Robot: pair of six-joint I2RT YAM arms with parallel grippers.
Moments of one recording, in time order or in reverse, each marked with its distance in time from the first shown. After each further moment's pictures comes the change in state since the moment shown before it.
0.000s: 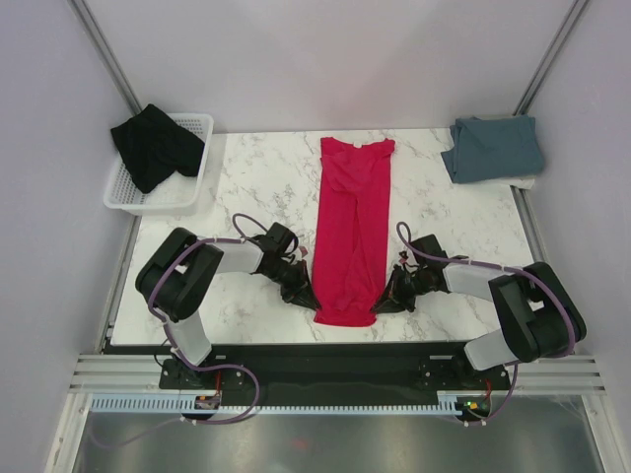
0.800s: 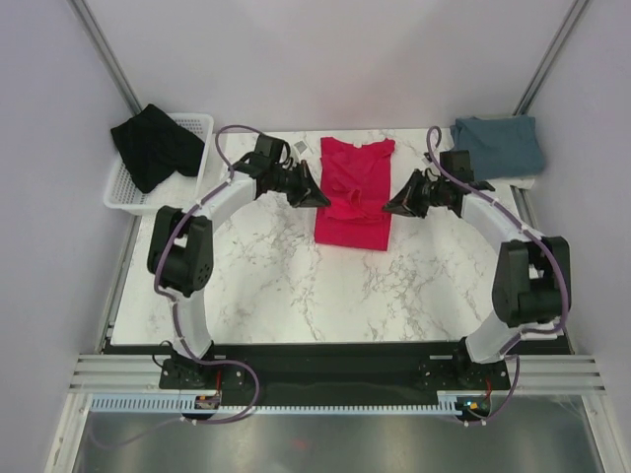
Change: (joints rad) left arm 0.185 0.135 0.689 -0.114 -0.023 0.149; right arm -0.243 0.124 0.625 -0.130 0.047 -0.185
